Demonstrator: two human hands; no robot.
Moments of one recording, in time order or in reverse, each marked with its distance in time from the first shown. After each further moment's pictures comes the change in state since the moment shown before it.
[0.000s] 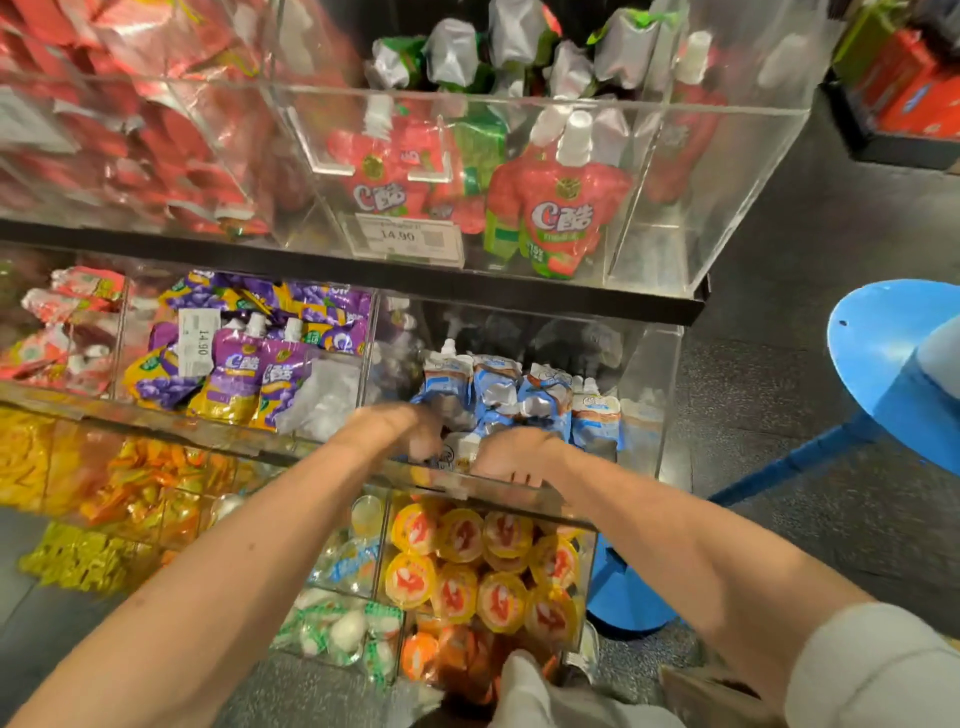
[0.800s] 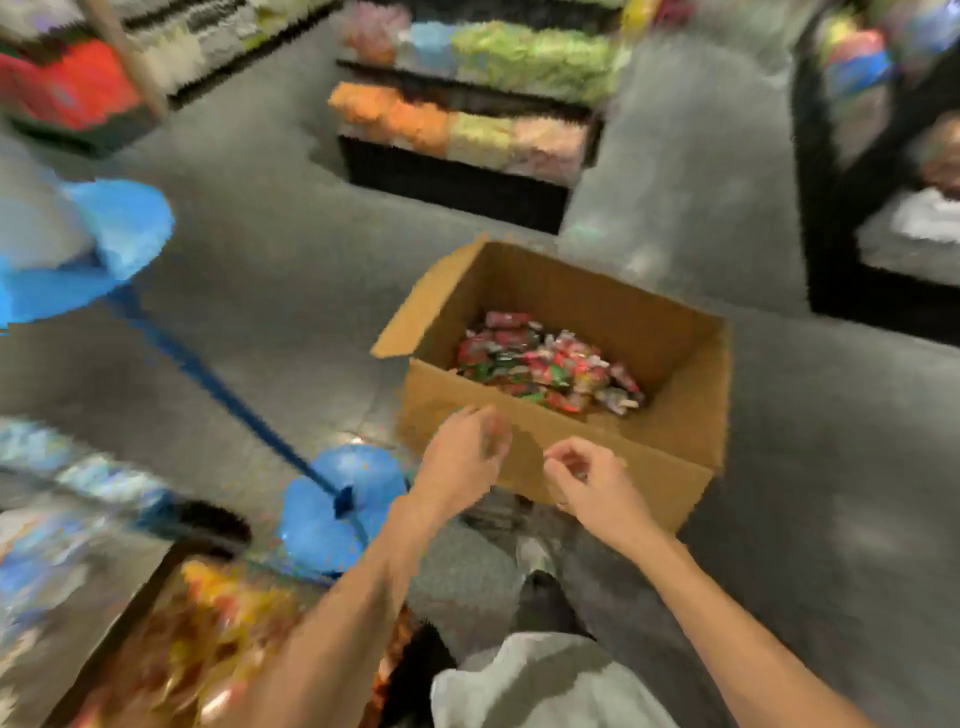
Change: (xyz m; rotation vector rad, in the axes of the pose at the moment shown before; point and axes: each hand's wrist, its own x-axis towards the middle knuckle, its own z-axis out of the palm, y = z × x) left_hand -0.157 0.348 0.299 0.175 0.096 1.498; right_hand -0.288 0.074 0.474 1.491 1.478 0.973
